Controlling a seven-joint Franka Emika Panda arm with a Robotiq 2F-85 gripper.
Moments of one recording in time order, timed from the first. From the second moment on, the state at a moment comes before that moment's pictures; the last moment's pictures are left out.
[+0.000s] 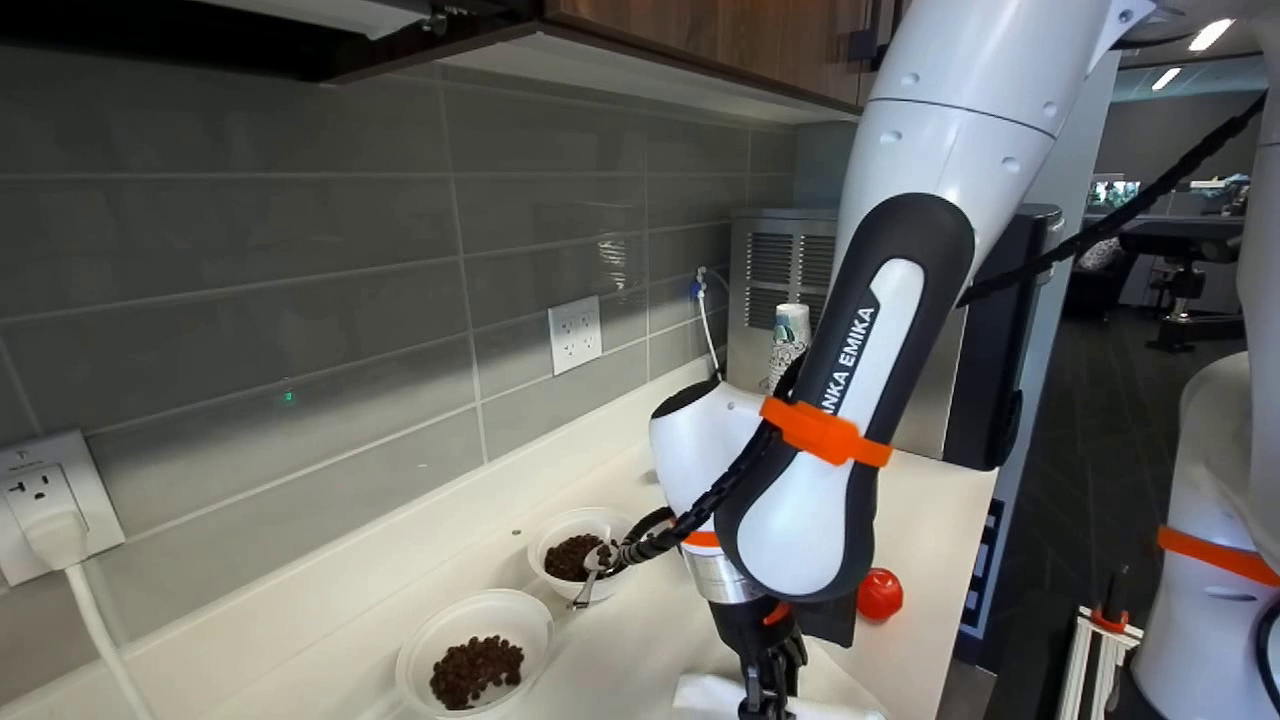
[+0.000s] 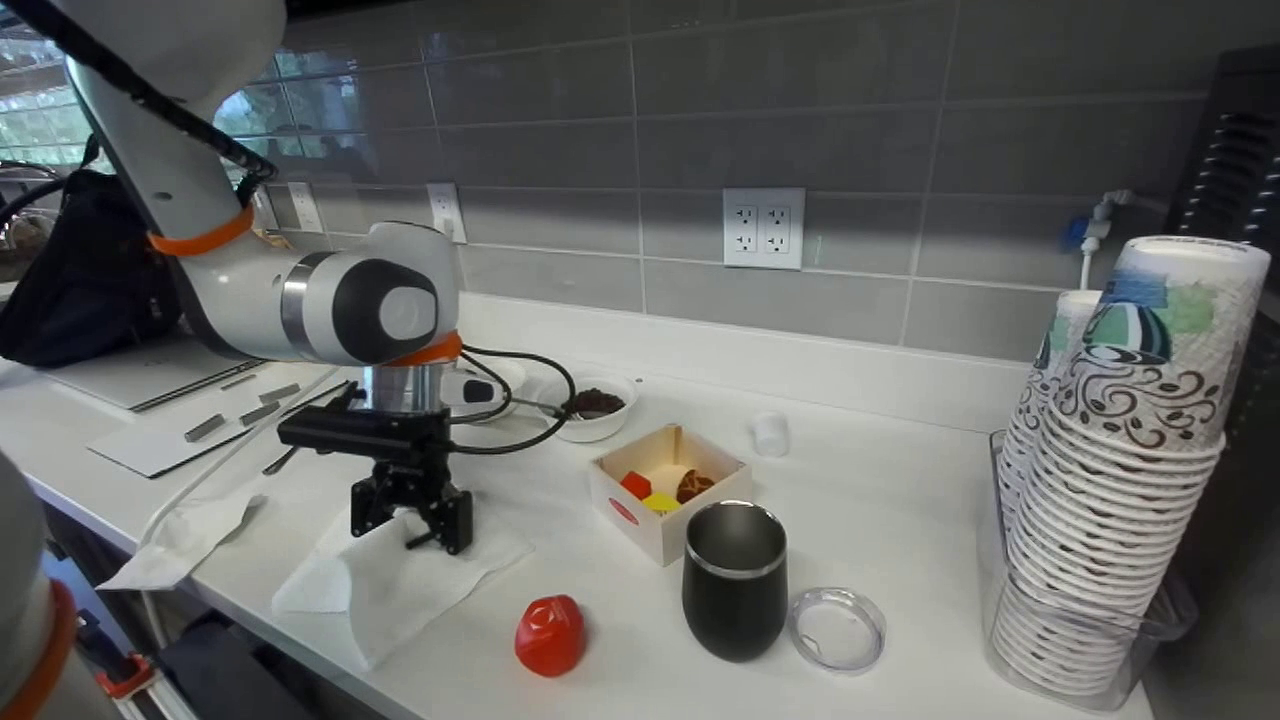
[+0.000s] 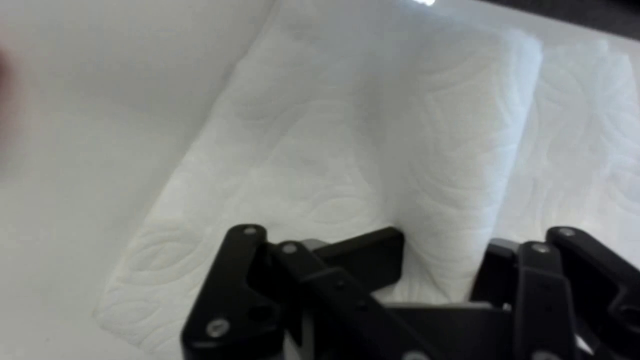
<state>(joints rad) 0.21 0.11 0.20 -2.75 0.05 2.55 0.02</state>
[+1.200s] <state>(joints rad) 0.08 0.16 0.42 -2.74 0.60 2.79 -0.29</state>
